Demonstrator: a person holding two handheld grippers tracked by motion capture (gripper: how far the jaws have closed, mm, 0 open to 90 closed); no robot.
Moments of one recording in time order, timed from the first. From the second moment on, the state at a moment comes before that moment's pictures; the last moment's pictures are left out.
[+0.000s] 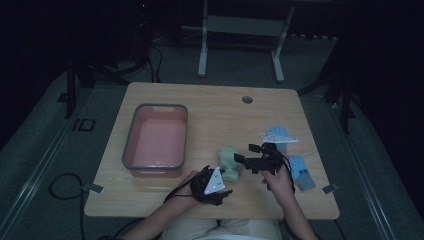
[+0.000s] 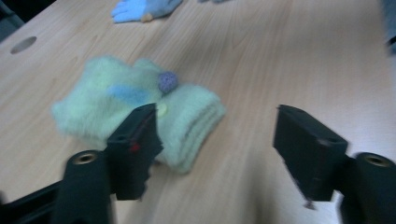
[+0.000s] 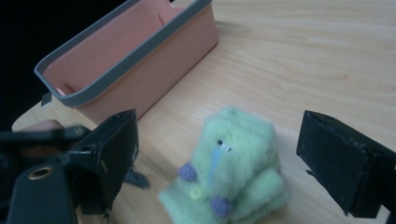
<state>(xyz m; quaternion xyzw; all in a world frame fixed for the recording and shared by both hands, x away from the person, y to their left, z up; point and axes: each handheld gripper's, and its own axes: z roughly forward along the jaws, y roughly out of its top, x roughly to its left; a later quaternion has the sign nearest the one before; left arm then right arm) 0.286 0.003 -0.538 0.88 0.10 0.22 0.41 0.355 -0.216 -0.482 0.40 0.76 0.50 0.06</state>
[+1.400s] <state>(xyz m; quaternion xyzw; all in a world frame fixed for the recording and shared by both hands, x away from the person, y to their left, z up) 0.313 -0.011 -0.550 0.91 -0.01 0.24 0.35 0.414 -0.180 -0.543 0.38 0.83 0.40 -0.02</state>
